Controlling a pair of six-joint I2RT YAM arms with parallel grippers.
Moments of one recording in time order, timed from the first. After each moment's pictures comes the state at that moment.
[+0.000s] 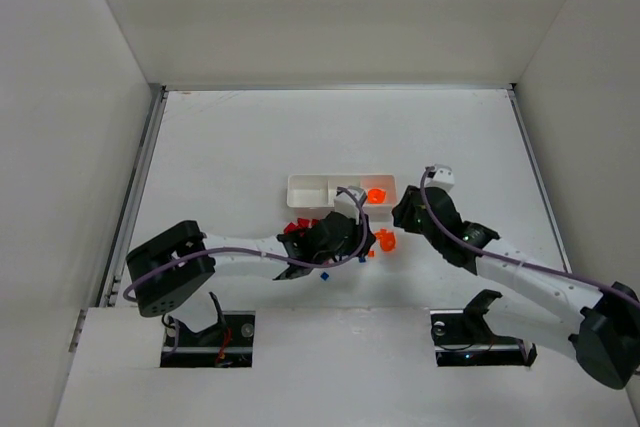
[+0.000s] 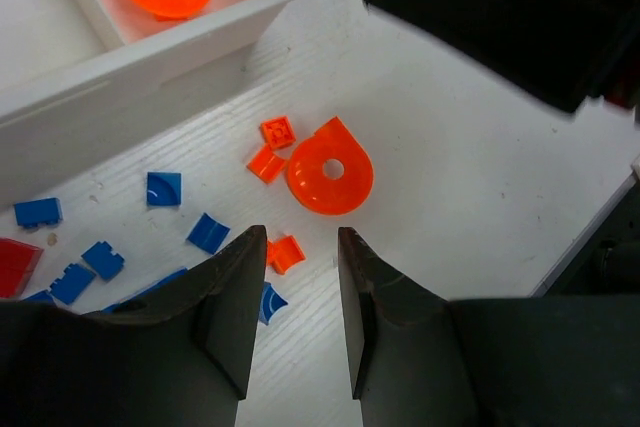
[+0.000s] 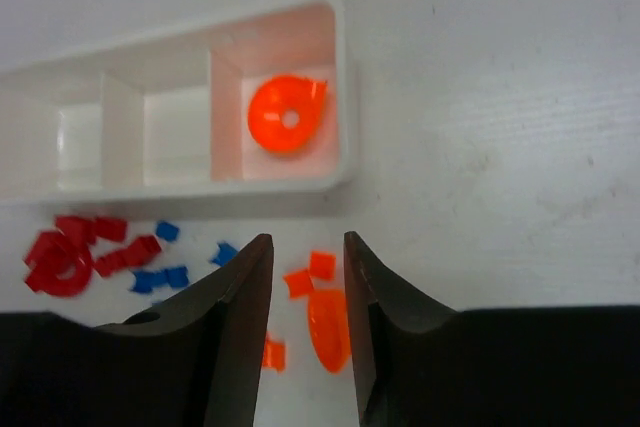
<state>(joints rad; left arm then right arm) -1.14 1.52 0.66 0.37 -0.25 -0.61 0.67 1.01 0.56 -0.14 0.39 0.67</state>
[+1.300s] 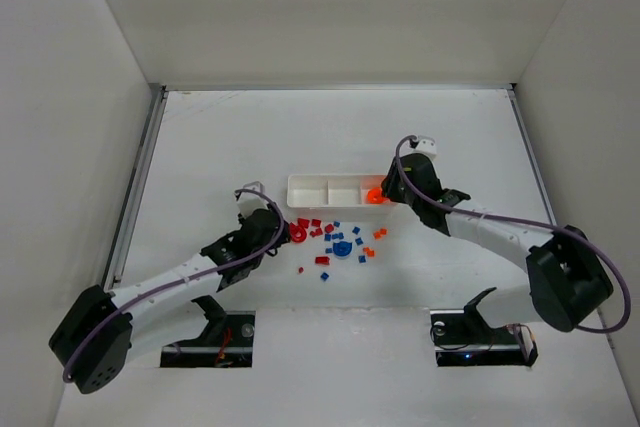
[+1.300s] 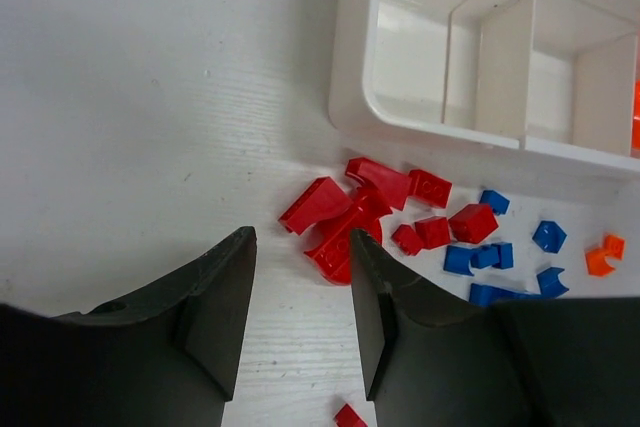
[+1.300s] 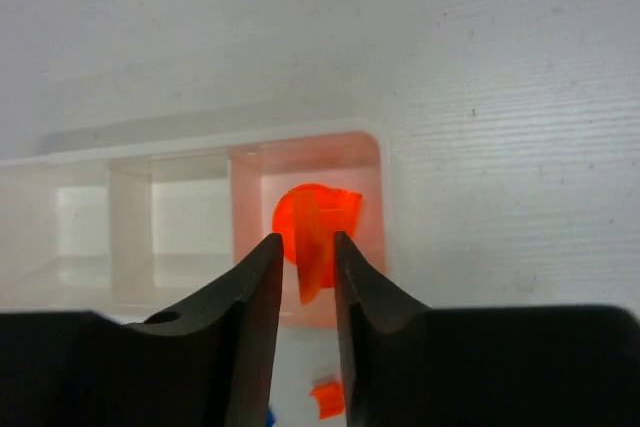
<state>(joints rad) -0.76 0.96 0.35 -0.06 -0.46 -0.81 0.58 1.35 0.75 -0.02 0.33 0.62</state>
